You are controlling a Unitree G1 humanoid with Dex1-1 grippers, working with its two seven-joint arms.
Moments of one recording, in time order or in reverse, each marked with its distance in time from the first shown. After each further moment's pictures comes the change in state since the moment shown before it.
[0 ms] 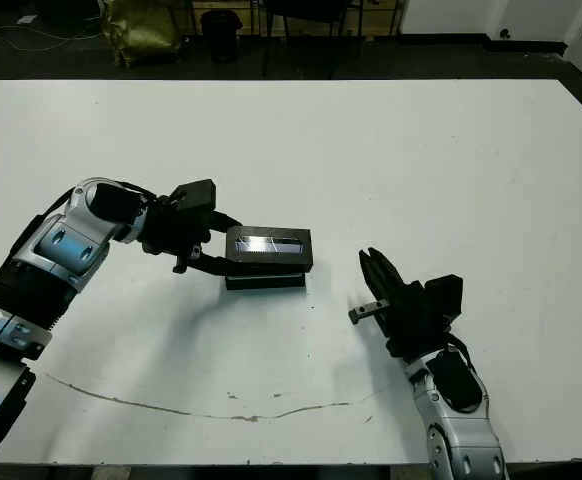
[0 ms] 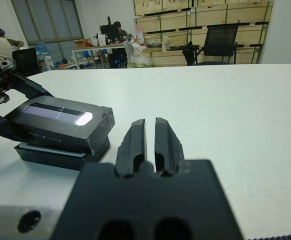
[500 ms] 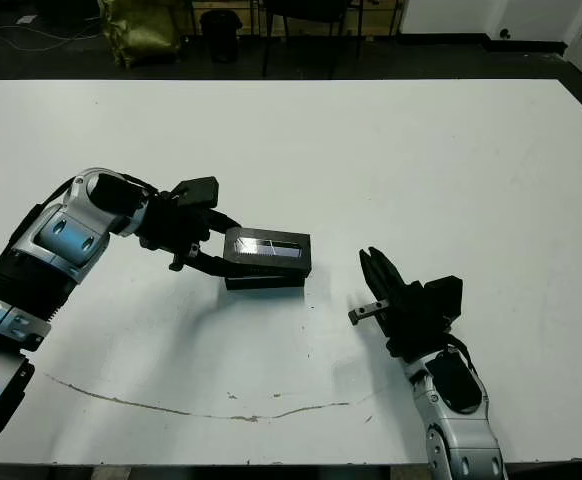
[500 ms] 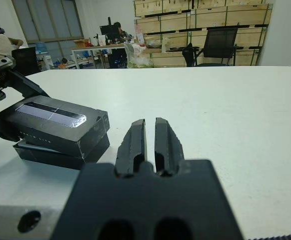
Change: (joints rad) left arm -0.032 0.003 -0.002 0.040 -0.017 0.026 -0.070; right arm 0.001 0.001 0.002 0.007 -0.010 -0.015 0.002
